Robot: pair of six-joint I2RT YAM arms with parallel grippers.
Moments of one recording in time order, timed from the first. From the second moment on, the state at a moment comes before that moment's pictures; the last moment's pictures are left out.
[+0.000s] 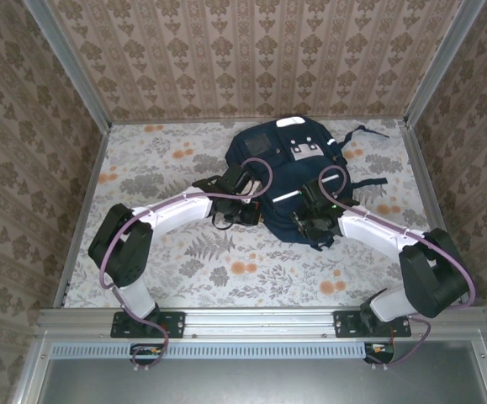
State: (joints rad) left arm -0.77 1.73 1.19 -0.53 0.30 -0.41; right arm 0.49 1.45 0.84 -0.46 -0.01 1.47
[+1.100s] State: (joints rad) left arm -0.55 1.83 1.28 -0.64 0.14 -0.41; right arm 0.40 1.34 0.72 -0.40 0.08 1.44
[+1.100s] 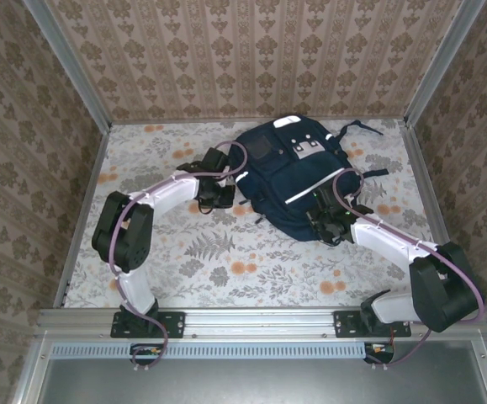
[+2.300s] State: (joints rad) left arm -0.78 1.81 0.96 -0.02 0.23 -0.29; right arm 0.36 1.36 0.72 -0.37 -0.01 1.30
